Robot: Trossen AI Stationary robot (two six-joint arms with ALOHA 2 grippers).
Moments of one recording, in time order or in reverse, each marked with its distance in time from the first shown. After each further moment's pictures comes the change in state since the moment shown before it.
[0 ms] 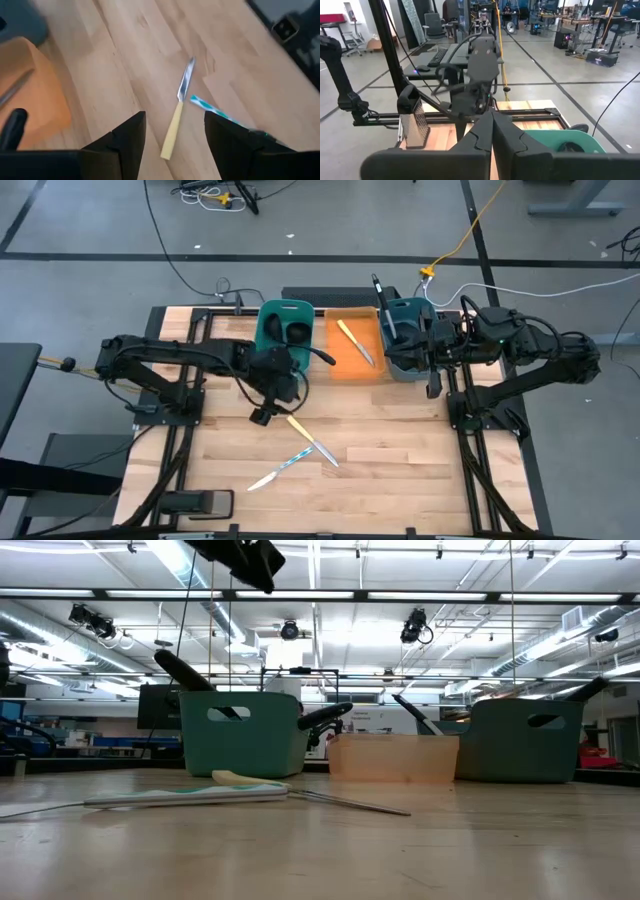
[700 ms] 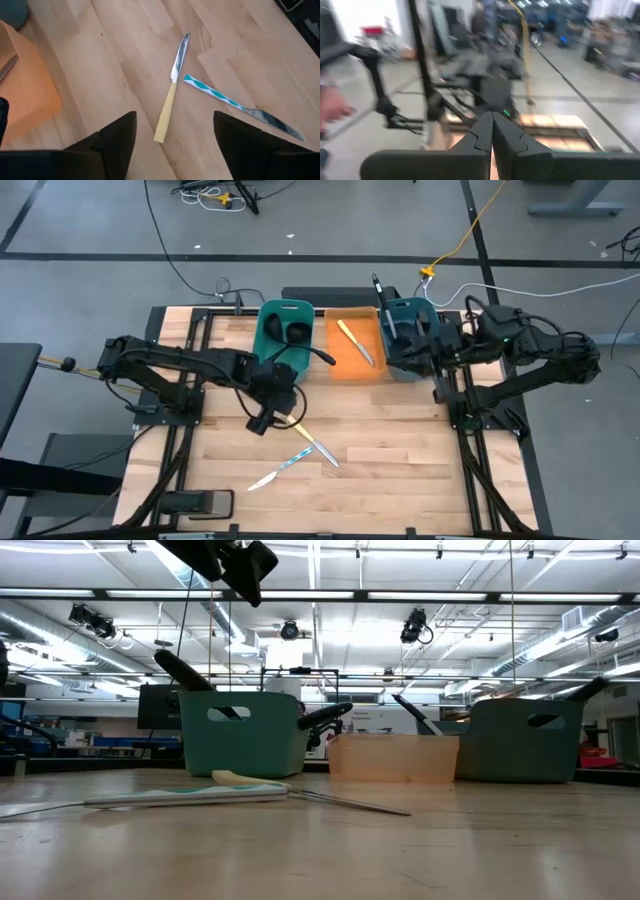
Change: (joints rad) left arm -0.079 0.023 0.000 -0.072 -0.099 -0.005; right arm 0.000 0.000 0.000 0.072 -0.146 -0.010
